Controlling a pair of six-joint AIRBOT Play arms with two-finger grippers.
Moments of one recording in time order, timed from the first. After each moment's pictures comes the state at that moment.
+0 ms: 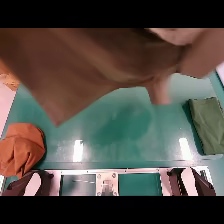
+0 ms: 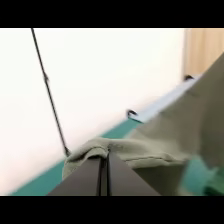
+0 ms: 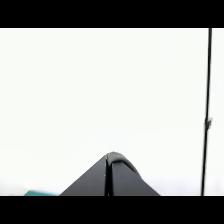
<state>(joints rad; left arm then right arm) 0.44 -0.77 2.00 0.36 -1.31 -1.05 -0.79 -0.68 1.70 -0.26 1.09 1.11</state>
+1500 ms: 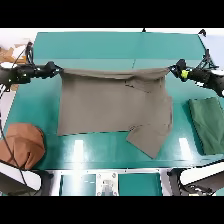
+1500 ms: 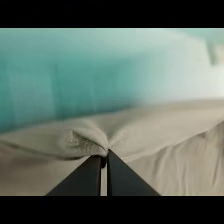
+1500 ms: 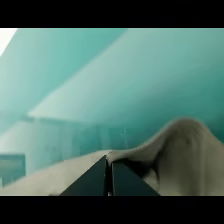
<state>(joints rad) 0.23 -1.77 1.50 0.50 -1.01 -0.92 -0.36 -1.71 1.36 -0.38 0.83 1.07</state>
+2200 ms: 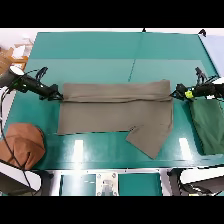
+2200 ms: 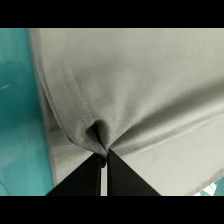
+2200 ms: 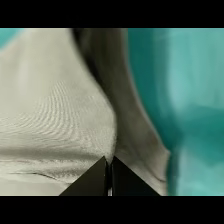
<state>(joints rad) 0.22 -1.76 1.40 0.95 -1.31 -1.21 -0.42 -1.61 1.20 -0.94 1.04 1.22</state>
